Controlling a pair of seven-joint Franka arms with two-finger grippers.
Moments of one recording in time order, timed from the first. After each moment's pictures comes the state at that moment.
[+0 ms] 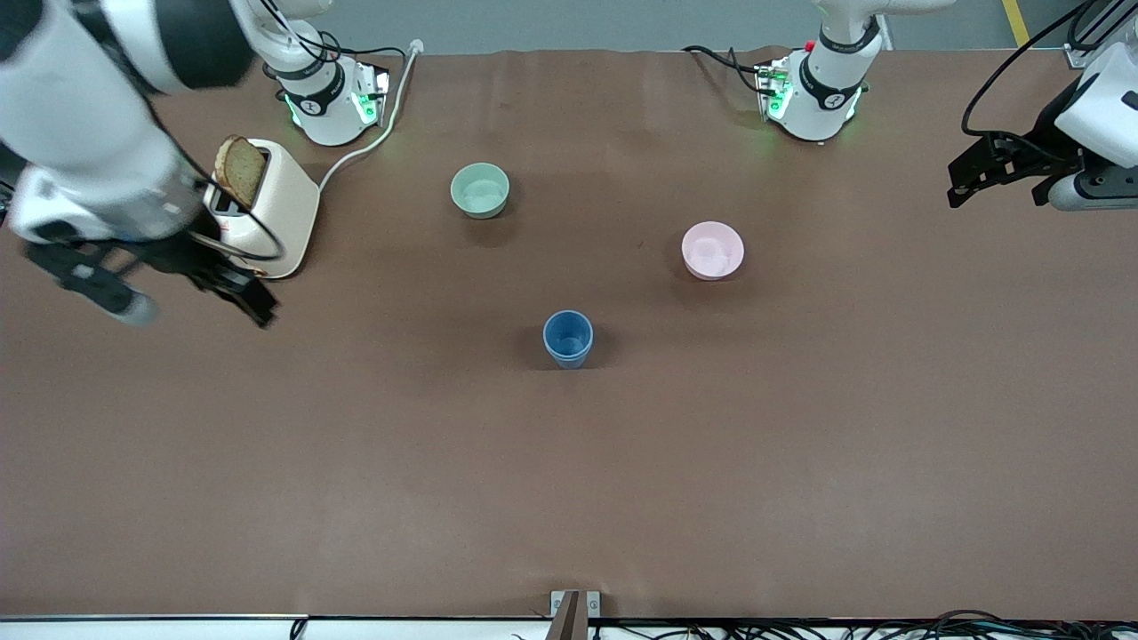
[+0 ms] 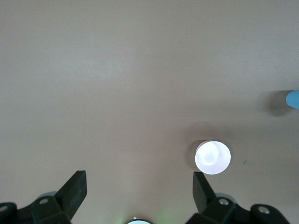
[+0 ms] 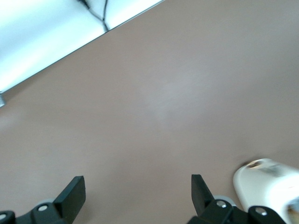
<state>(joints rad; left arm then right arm) -0.06 -0.07 -0.06 -1.58 0.01 1.49 -0.12 0.09 0.08 0.17 -1.50 -0.16 1.70 0.76</state>
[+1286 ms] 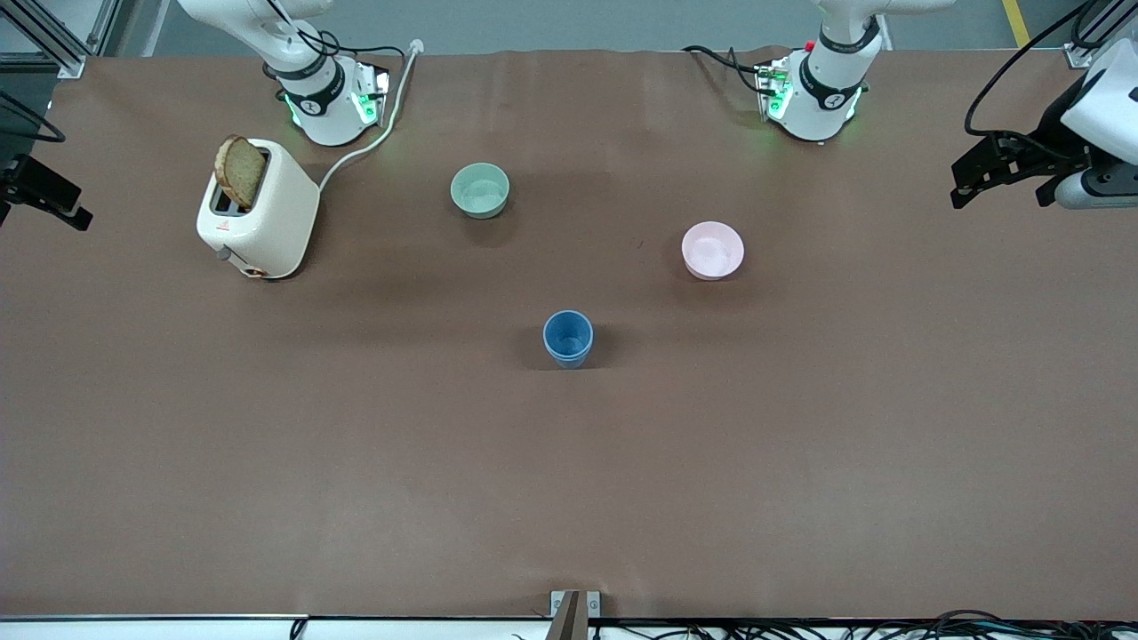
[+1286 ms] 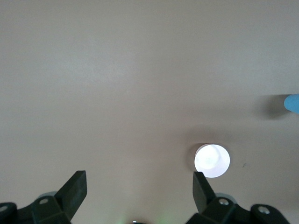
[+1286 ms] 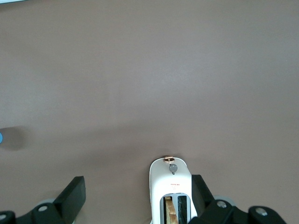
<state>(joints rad) -0.06 -0.07 -0.06 -1.56 0.01 1.50 -0.12 0.09 -0.03 -0.15 -1.49 -0.01 1.50 0.07</state>
